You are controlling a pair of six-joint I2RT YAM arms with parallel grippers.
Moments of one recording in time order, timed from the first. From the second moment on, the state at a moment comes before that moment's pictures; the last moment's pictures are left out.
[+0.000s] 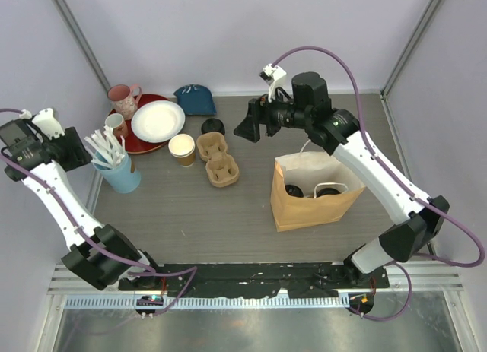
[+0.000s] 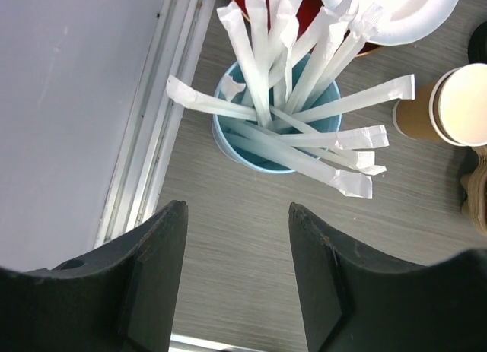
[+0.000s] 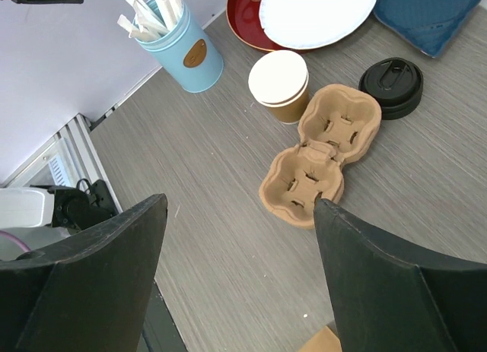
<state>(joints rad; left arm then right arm) 0.74 1.31 1.48 -1.00 0.40 0.24 0.60 1.49 1.64 -0.50 -0.45 0.18</state>
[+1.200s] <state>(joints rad) 0.74 1.42 1.40 -0.74 0.44 0.21 0.62 1.57 1.69 -0.48 -0.45 0.18</state>
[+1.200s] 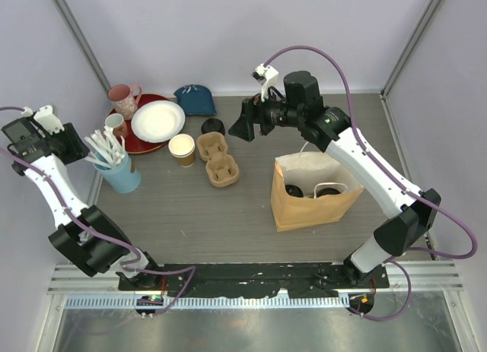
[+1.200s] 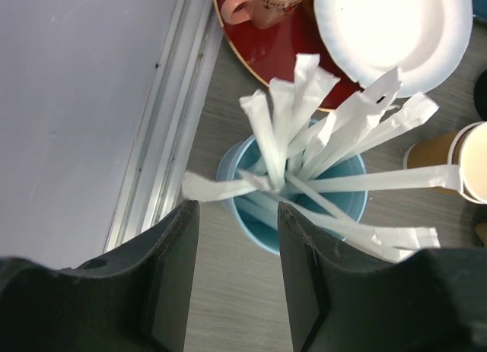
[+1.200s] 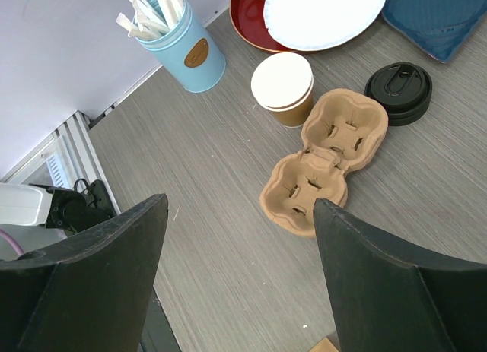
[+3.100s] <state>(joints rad) 0.57 1.41 1.58 -0.85 0.33 0.26 0.63 1.52 1.68 -0.55 -0.41 0.11</state>
